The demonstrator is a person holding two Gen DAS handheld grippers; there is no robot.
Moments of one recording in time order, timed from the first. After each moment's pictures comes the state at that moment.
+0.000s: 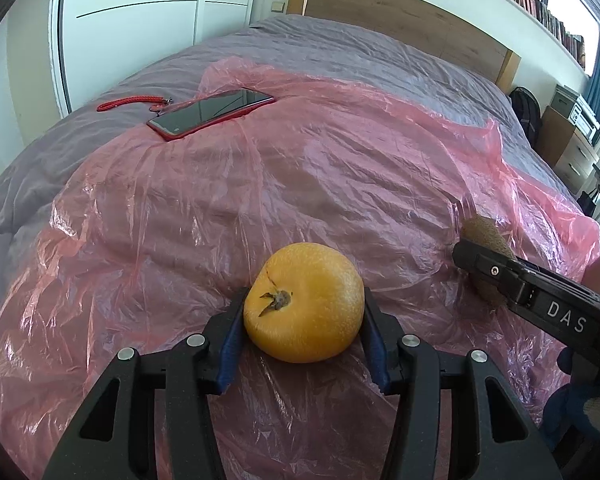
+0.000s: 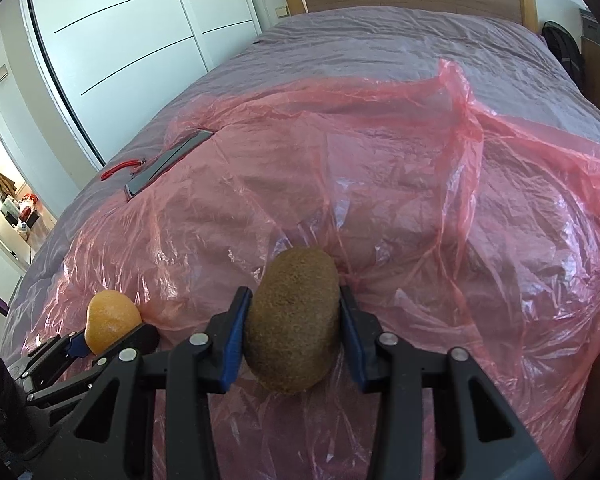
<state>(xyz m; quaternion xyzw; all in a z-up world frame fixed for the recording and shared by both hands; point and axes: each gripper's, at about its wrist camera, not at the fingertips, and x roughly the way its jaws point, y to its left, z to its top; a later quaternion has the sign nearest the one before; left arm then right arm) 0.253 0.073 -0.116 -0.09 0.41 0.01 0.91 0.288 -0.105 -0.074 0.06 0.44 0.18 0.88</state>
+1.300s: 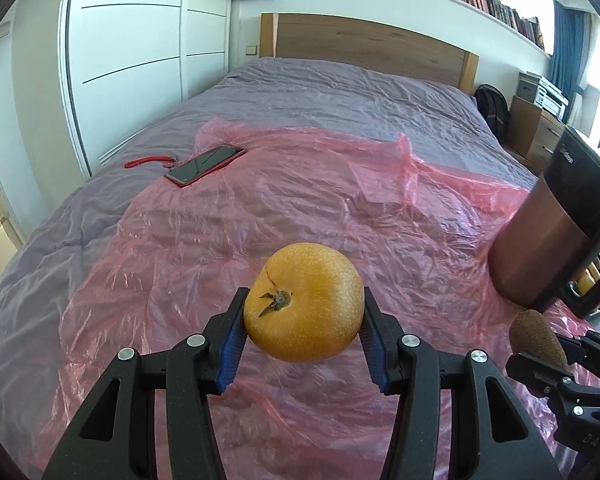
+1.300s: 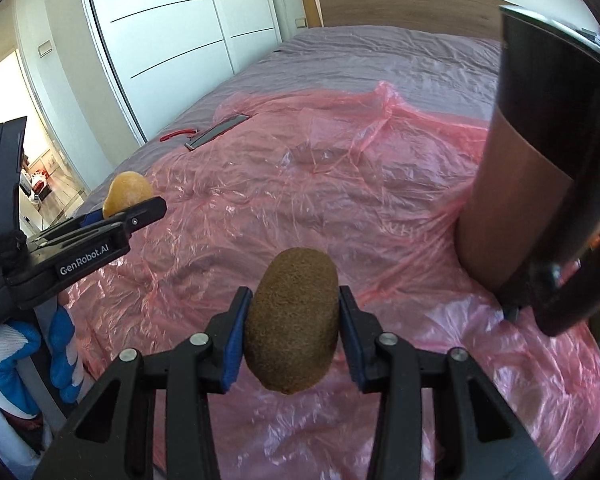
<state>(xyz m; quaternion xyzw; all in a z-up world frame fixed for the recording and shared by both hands) 0.121 0.005 -0.024 -0.02 0.36 -0.01 0.93 0.086 -0.201 0.003 0.02 0.43 0.20 0.88</state>
